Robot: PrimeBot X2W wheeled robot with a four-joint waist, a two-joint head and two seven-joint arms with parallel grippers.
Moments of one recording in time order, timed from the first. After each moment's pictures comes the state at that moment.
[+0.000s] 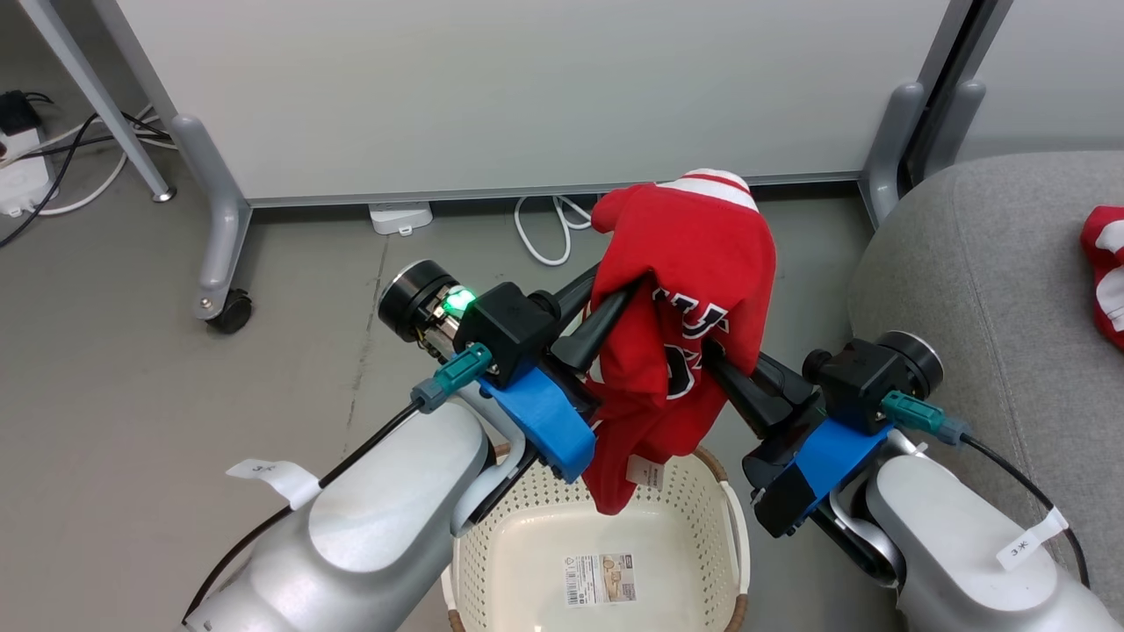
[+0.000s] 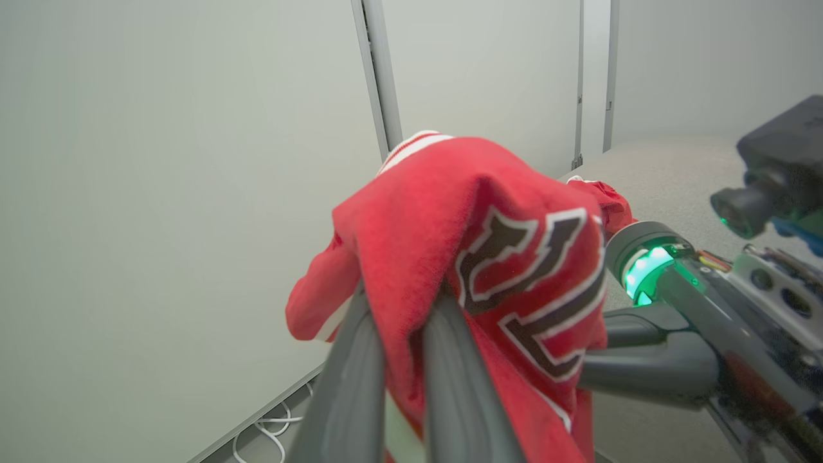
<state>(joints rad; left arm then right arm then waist) -0.72 0.19 -0.90 0.43 -0.52 -0.11 -0.25 -0.55 -0.35 0.69 0.39 0.45 0.13 -0.26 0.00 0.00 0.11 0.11</state>
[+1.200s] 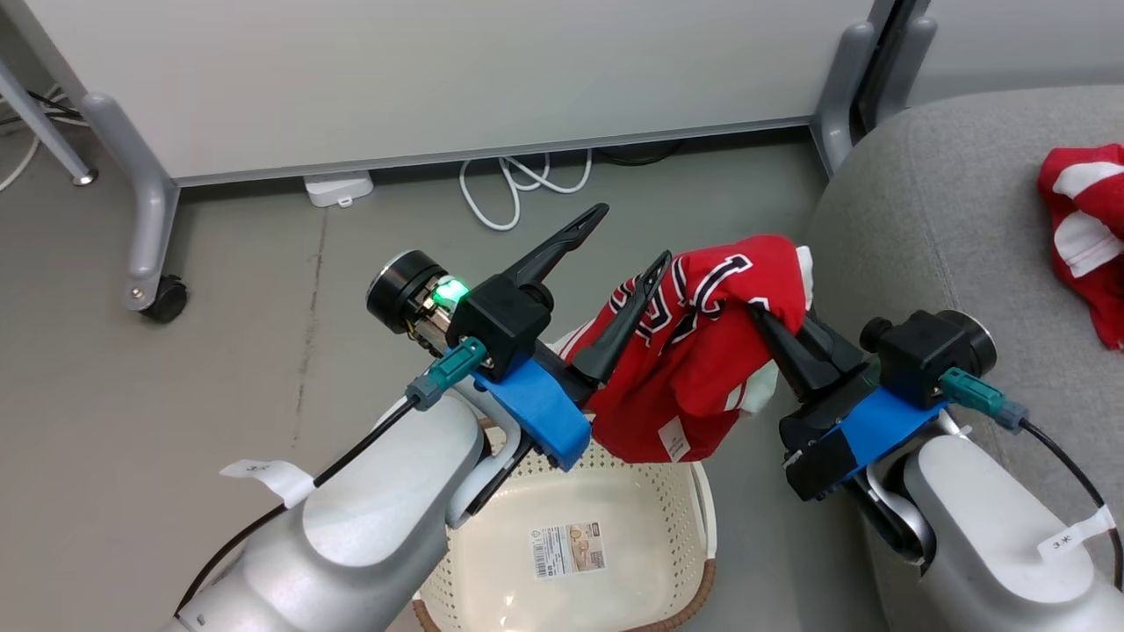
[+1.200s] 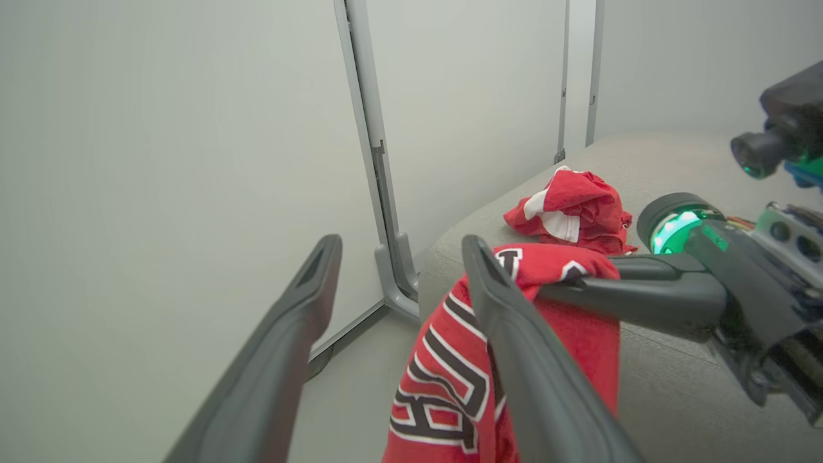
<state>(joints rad) -0.74 0.20 -0.90 0.42 -0.52 -0.07 -0.26 -0.52 -0.34 0.54 0.36 0.41 0.13 -0.26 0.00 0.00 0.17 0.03</state>
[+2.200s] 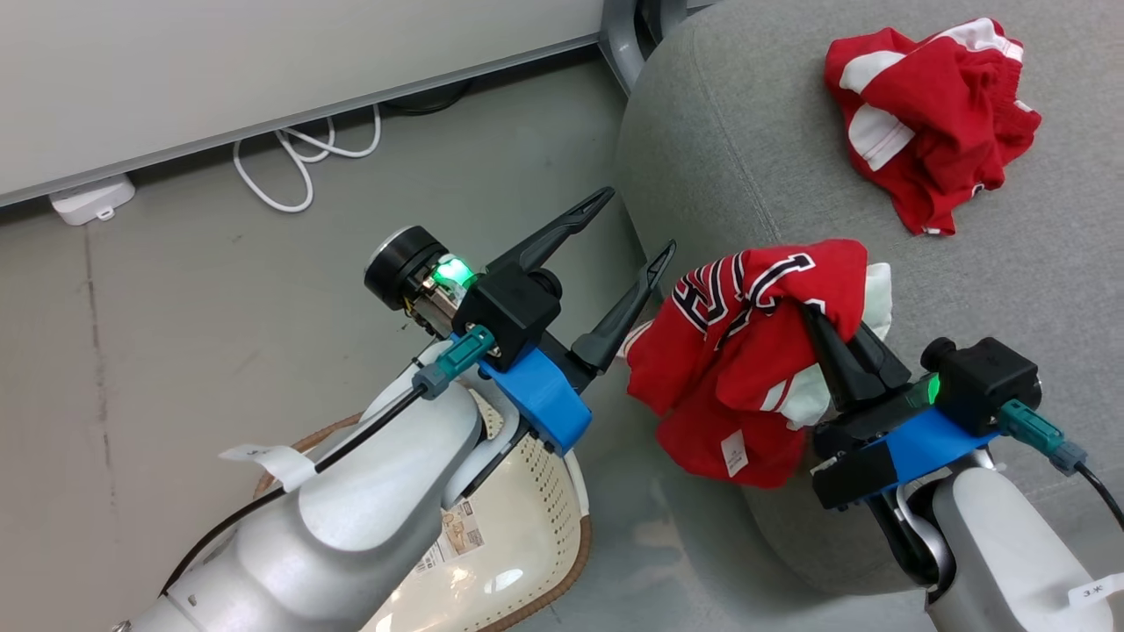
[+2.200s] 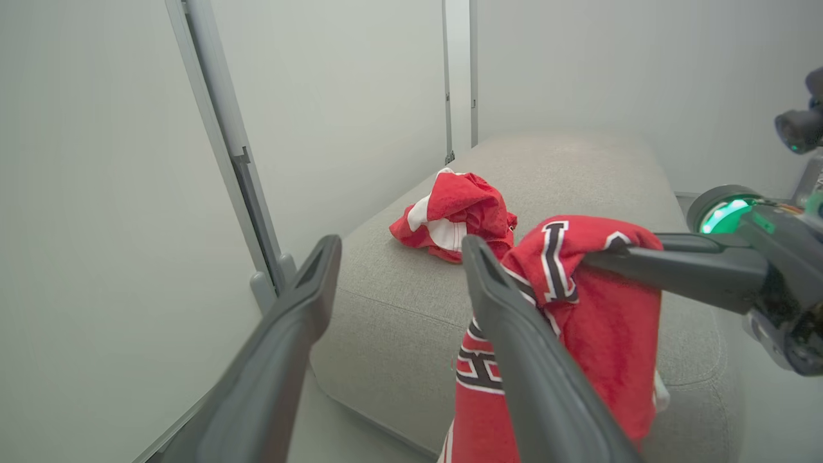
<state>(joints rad) -0.79 0.22 -0.94 0.42 -0.49 -0.07 -0.26 -0.37 -0.24 0.30 0.28 0.33 0.13 -0.26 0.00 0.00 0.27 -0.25</state>
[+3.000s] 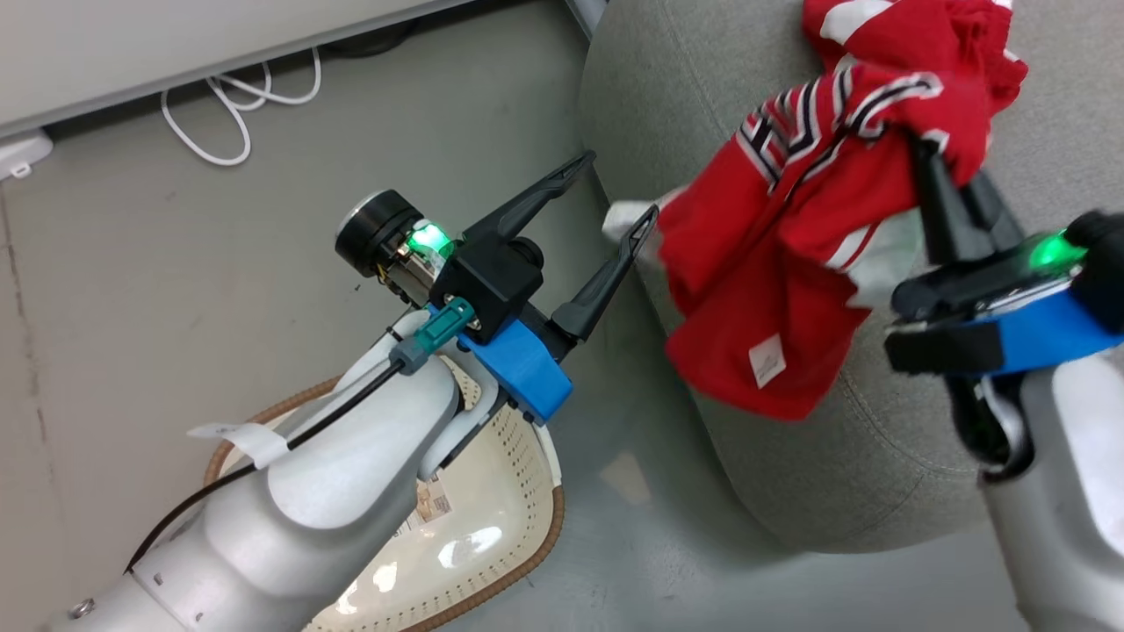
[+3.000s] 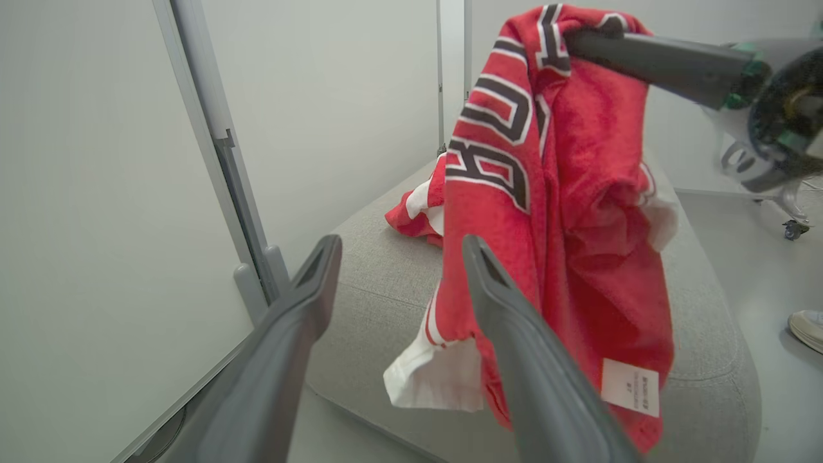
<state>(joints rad) -0.83 0.26 -0.94 0.40 -0.49 -0.06 -0.24 -0.50 -0.22 0.14 0.16 0.29 0.13 -0.26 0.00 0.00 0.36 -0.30</state>
